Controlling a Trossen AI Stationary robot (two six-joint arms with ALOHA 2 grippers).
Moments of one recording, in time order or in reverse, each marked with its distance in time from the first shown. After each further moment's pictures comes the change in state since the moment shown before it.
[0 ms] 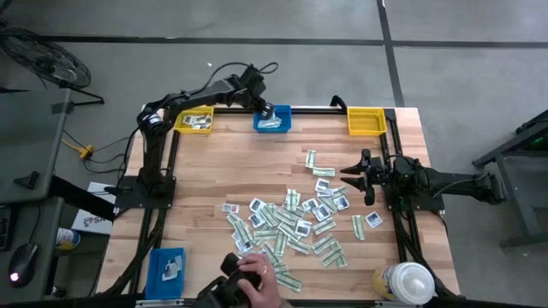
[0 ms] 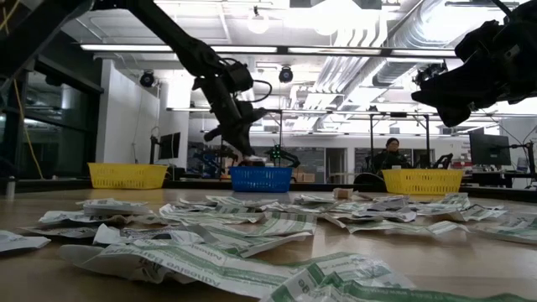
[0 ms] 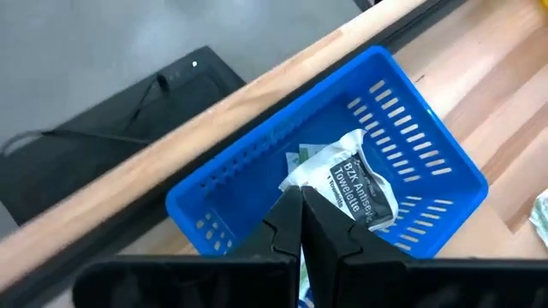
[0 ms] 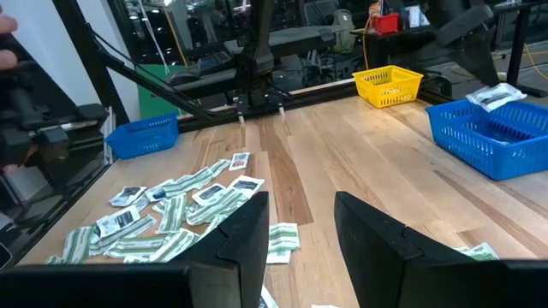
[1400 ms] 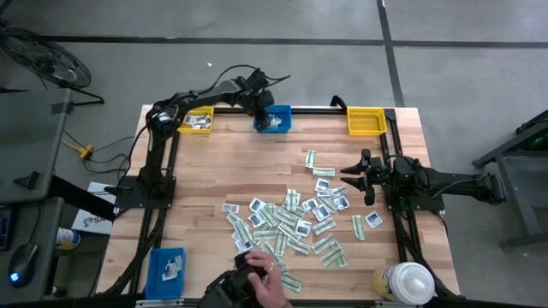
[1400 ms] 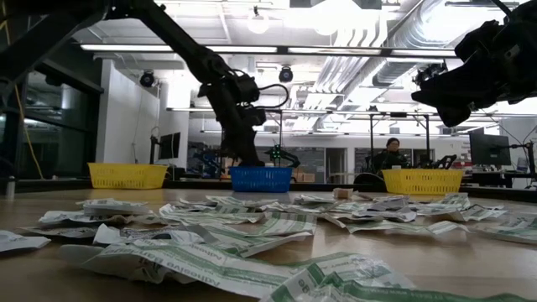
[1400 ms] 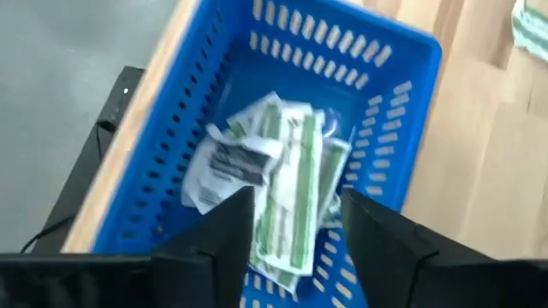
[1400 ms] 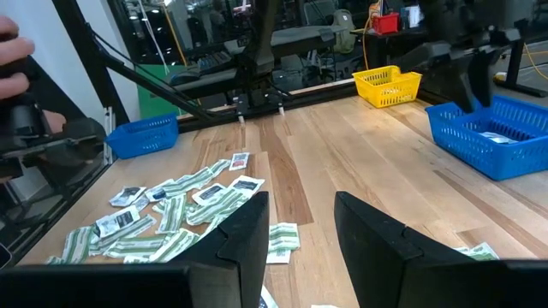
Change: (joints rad) left arm -0.006 0.092 0.096 -0.129 0.161 0.562; right arm 0.000 0.000 0.000 0.000 0.000 0.000
